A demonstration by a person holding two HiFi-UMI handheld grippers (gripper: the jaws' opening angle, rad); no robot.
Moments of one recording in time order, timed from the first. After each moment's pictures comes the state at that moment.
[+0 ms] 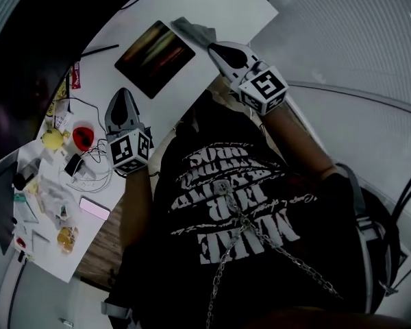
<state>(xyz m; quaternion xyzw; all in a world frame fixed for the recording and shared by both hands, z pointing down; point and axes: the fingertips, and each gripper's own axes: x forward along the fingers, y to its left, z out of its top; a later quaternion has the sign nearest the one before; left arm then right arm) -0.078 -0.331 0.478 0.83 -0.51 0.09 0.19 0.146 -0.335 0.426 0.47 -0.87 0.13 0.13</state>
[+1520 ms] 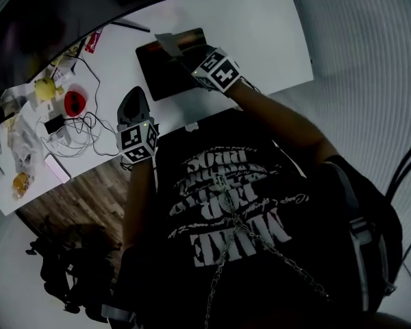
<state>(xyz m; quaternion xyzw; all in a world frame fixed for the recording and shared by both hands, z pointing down) -0.089 -0.331 0.577 0.69 -0.65 0.15 0.28 0.021 -0.415 0.621 0.12 -0.89 0.22 0.37</state>
